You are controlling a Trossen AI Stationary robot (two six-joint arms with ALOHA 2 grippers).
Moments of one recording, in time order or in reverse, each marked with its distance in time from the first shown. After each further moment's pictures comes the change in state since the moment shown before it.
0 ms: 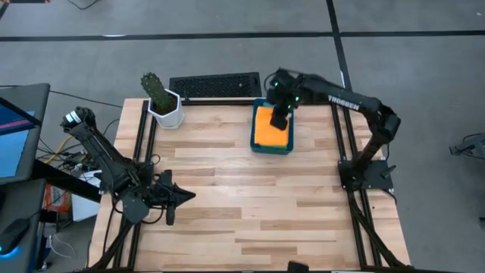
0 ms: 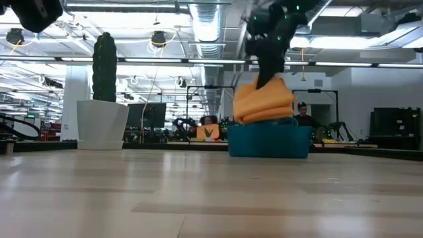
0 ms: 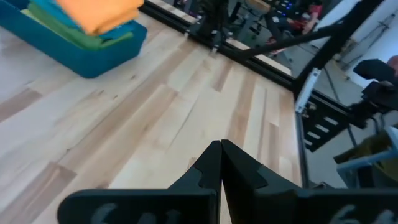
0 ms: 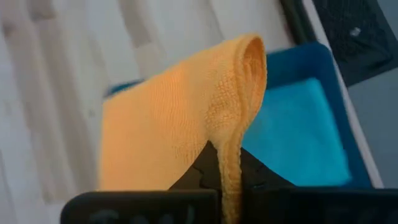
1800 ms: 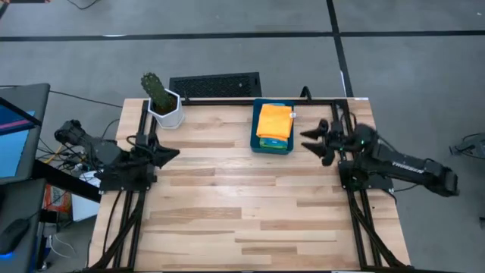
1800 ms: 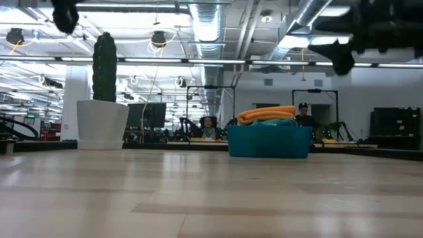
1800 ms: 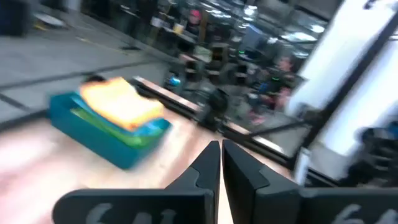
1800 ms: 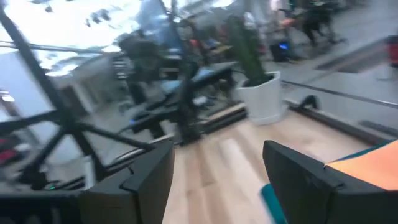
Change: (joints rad) left arm 0.347 -0.676 -0.206 0.084 0.190 0.486; right arm 0.175 -1.334 -1.335 1.208 -0.175 0.655
